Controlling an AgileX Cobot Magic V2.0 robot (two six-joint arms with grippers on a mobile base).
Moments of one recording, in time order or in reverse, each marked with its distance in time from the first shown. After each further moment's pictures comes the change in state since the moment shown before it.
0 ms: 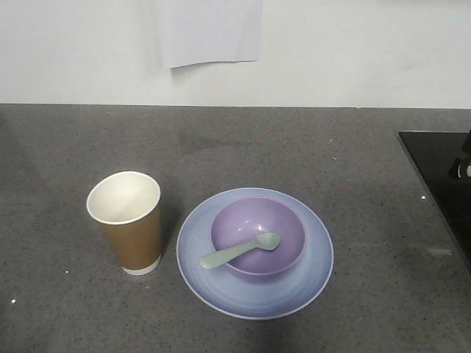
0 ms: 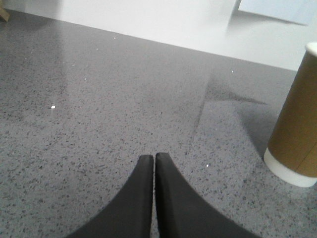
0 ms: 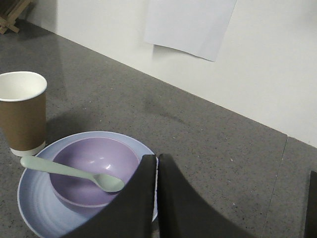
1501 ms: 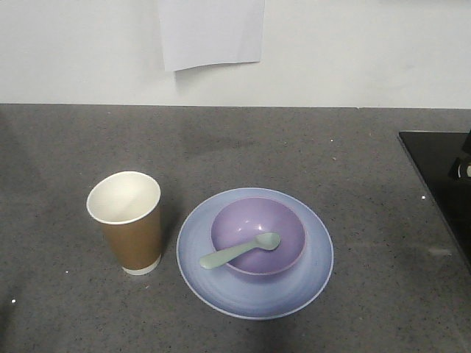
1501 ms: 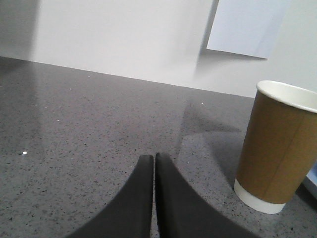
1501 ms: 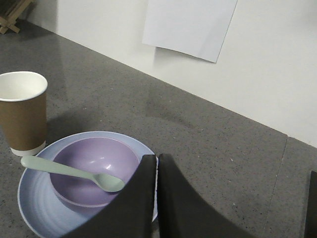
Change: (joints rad) left arm -0.112 0.000 0.000 0.193 -0.128 -0.175; right arm 0.000 0.000 0.000 0.000 0.000 0.000
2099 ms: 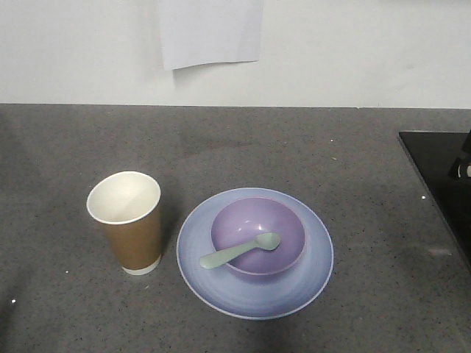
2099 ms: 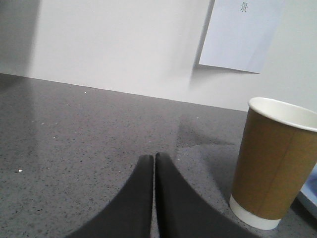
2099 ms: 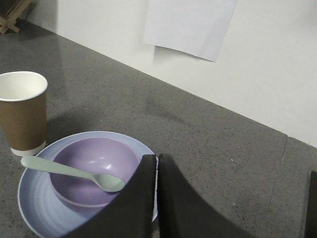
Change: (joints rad) left arm 0.000 0.000 0.000 0.000 -0.053 0.003; right arm 0.000 0.000 0.000 0.000 0.000 0.000
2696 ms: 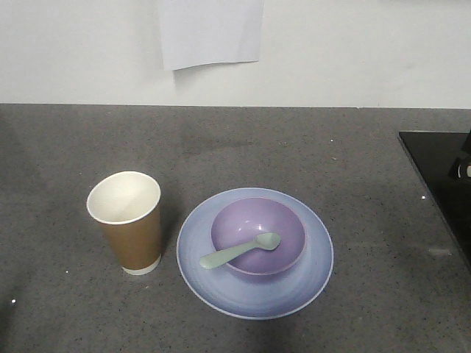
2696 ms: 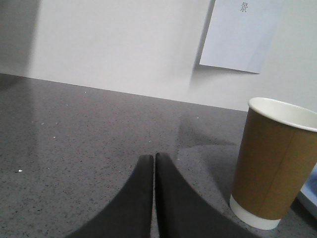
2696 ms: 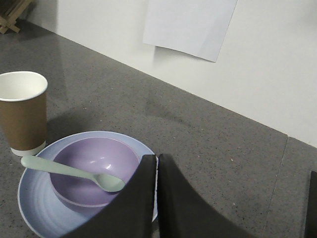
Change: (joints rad) left arm 0.000 0.000 0.000 0.000 0.000 0.000; right arm 0.000 0.000 0.000 0.000 0.000 0.000
